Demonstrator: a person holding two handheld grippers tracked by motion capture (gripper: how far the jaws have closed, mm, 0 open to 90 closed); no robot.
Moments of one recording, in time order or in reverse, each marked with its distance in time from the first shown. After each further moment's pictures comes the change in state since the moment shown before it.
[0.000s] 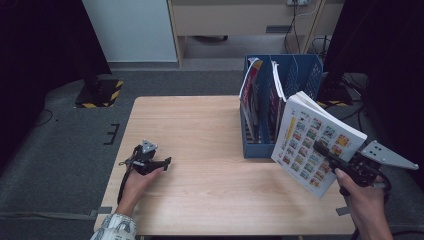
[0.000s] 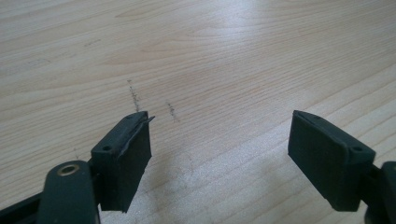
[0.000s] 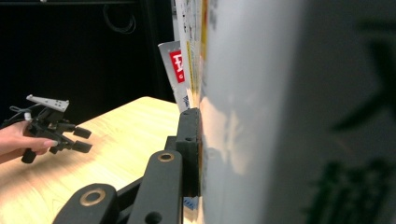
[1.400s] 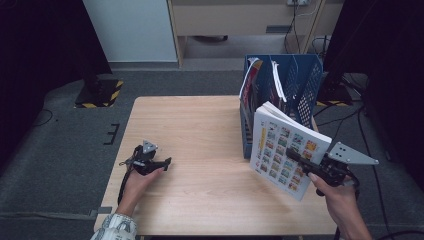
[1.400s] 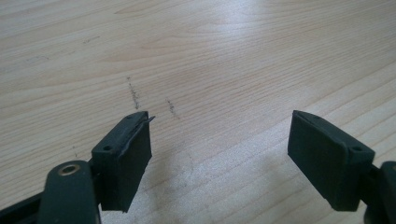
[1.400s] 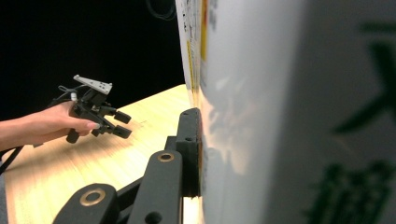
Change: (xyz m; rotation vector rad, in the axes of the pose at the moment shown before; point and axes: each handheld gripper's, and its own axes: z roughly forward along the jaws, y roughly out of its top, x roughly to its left) left arm -0.001 -0.001 0.001 0.009 0.004 0.001; right arm 0.030 -0.021 0.043 0.048 0.169 -0.014
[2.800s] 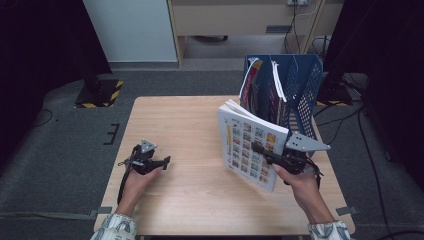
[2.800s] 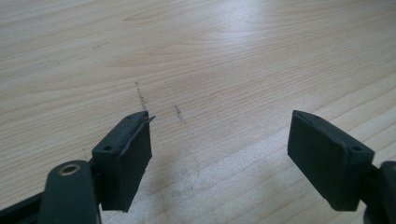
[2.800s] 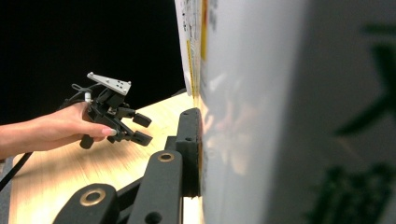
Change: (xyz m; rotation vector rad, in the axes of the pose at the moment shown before) left arm 0.003 0.001 -0.003 -0.023 0.012 -0.015; right arm 0.031 0.005 0.081 0.023 0.099 -0.025
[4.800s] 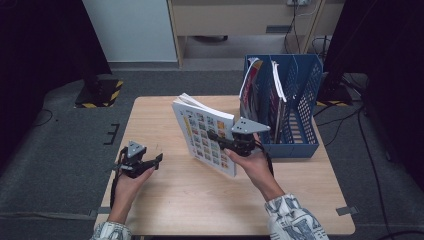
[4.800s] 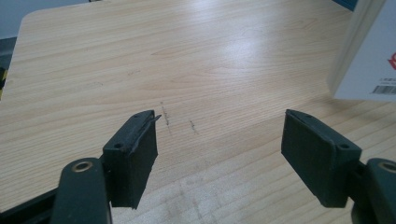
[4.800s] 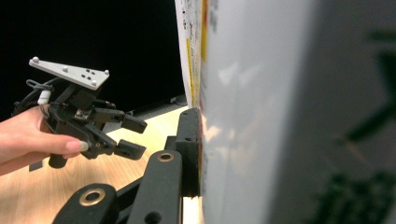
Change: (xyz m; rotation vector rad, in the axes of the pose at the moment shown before) left arm 0.004 0.000 -0.043 -0.127 0.021 -0.051; right arm 0.028 0.012 0.127 0.033 0.073 -0.047
